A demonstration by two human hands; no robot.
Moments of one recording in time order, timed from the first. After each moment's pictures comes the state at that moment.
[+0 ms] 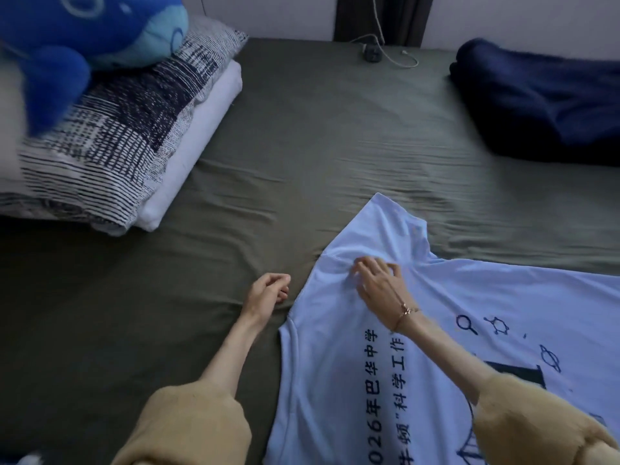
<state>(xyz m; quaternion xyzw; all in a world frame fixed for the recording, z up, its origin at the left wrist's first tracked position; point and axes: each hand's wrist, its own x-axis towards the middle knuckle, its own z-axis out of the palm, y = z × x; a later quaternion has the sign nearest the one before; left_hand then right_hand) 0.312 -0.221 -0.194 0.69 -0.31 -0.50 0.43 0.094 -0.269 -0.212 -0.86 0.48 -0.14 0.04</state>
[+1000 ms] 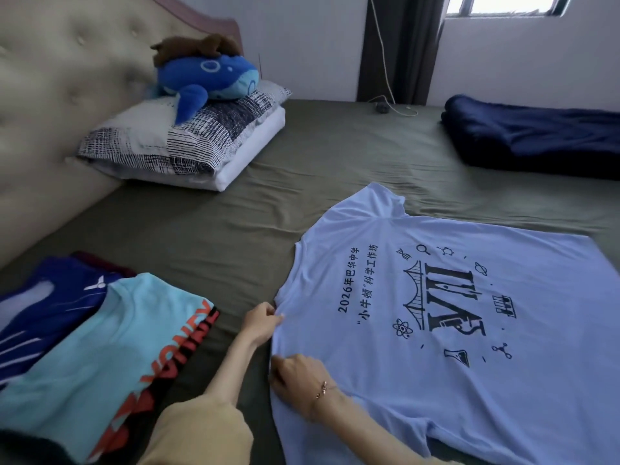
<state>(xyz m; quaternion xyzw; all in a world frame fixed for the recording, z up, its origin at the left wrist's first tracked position) 0.269 0.044 -0.197 0.81 -0.40 -0.35 0.24 0.135 0.095 -0.184 -0.90 0.38 0.00 0.22</state>
